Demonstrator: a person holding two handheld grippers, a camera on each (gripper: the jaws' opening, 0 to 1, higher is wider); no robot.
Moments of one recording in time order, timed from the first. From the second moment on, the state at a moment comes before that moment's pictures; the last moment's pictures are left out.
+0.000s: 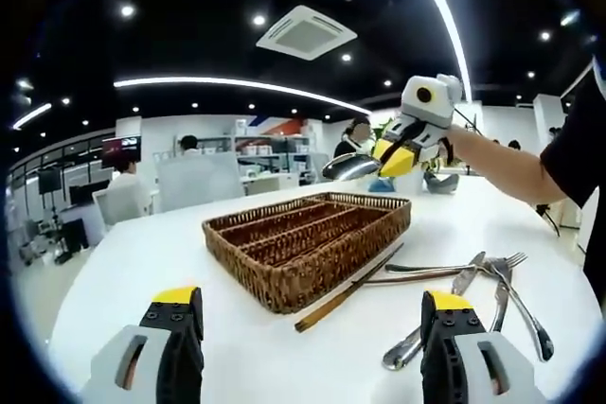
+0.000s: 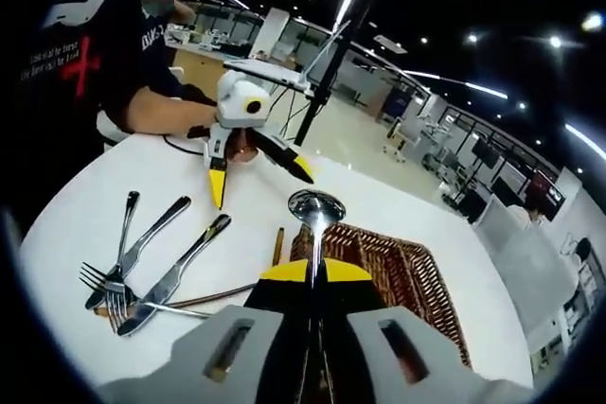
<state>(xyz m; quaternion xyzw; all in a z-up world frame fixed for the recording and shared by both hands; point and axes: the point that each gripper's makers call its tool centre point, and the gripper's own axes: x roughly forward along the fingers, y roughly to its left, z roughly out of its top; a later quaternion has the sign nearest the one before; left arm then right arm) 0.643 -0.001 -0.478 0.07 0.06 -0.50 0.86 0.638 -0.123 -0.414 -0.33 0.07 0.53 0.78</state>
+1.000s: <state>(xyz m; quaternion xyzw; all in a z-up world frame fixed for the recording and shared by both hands) 0.644 -0.002 -0.476 0.05 0.07 -0.51 0.86 0.704 -0.136 -0.418 -0.31 0.07 0.52 0.80</state>
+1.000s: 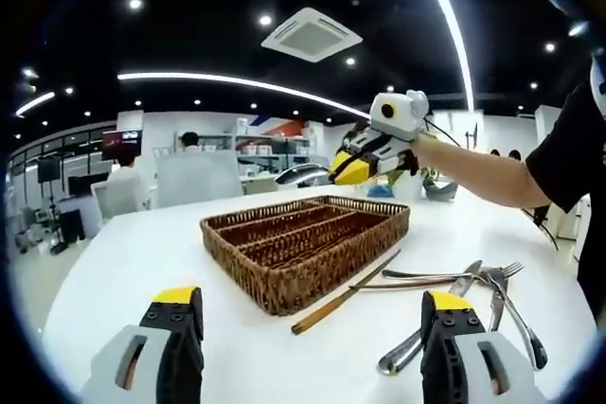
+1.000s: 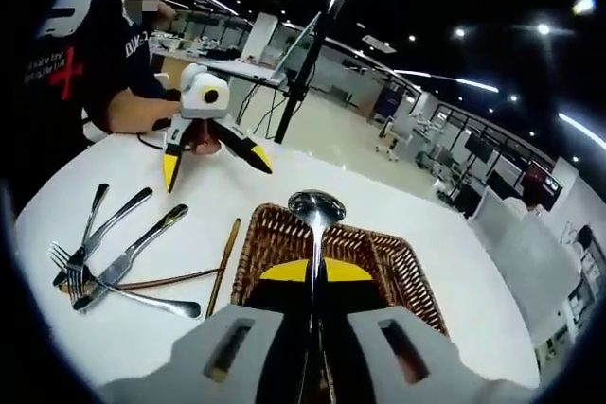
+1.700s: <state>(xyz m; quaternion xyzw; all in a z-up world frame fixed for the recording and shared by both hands) 0.648 0.000 -0.475 0.05 0.07 -0.50 0.86 0.762 -0.144 -0.416 -0.32 0.08 0.51 0.80</state>
